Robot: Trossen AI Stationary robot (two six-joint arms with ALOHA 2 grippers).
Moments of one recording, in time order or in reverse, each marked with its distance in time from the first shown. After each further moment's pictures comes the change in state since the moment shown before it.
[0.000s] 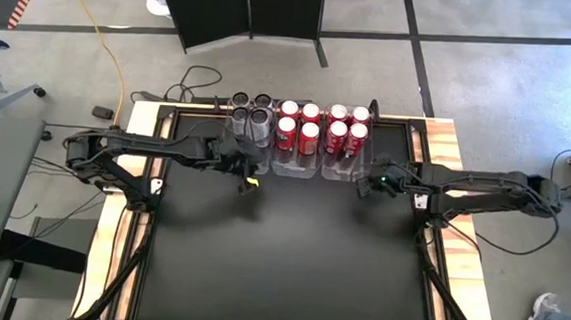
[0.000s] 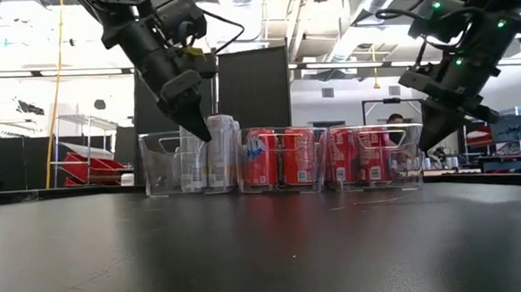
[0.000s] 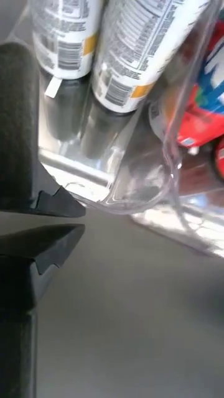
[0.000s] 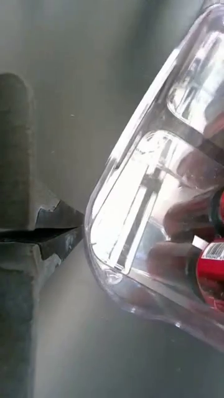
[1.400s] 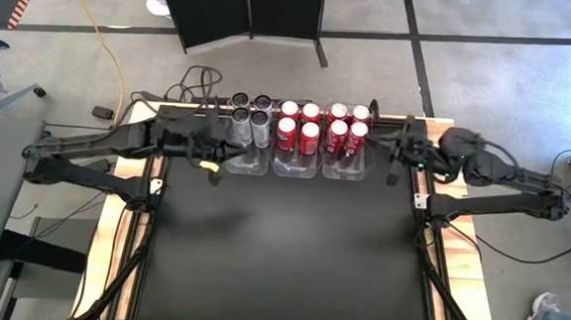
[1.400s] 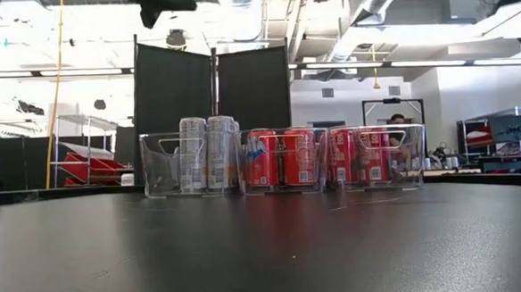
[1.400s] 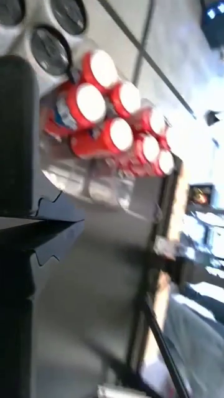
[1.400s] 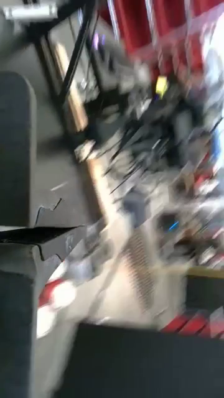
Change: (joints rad) left arm -0.038 -0.430 0.126 -0.042 0.142 -0.039; right arm 0.095 -0.219 0.399 0.273 -0.030 -0.632
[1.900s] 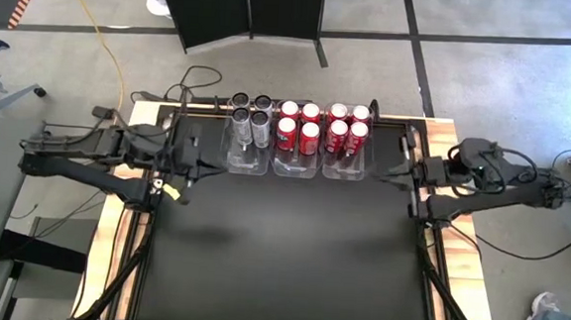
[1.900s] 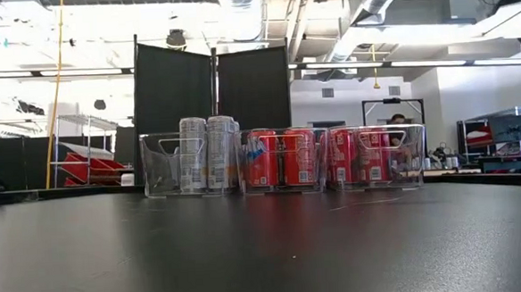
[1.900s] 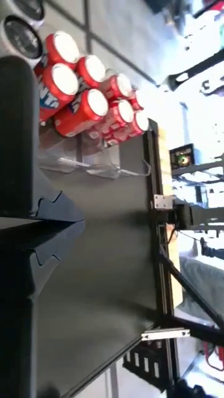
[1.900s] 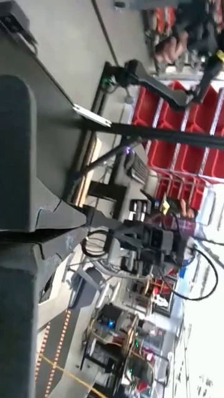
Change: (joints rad) left arm -0.238 -0.182 0.000 -0.143 -0.076 0.149; right arm 0.170 -0.069 0.006 0.093 -0.346 -0.420
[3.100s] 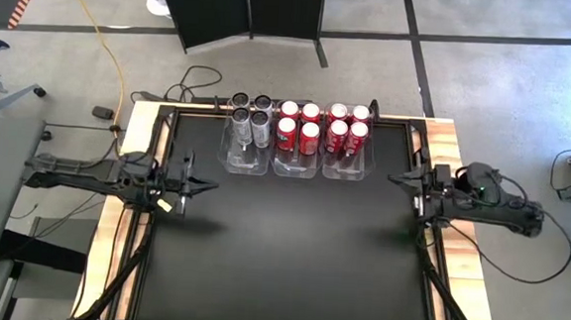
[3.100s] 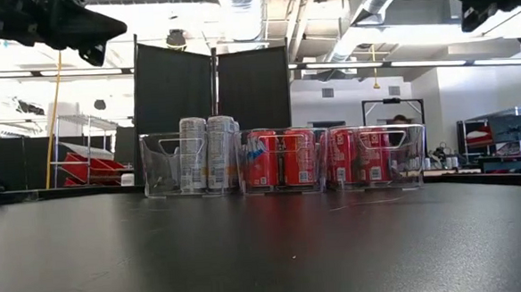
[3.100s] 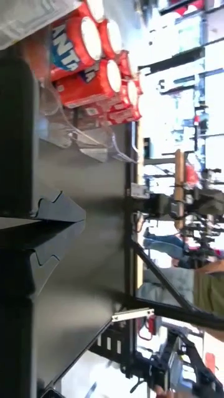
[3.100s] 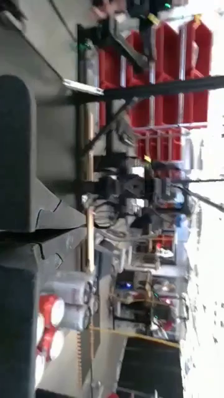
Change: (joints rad) left arm -0.023 -0.446 -0.689 0.506 0.030 -0.090; right arm -0.120 -0.643 -0.516 -0.039 0.062 0.208
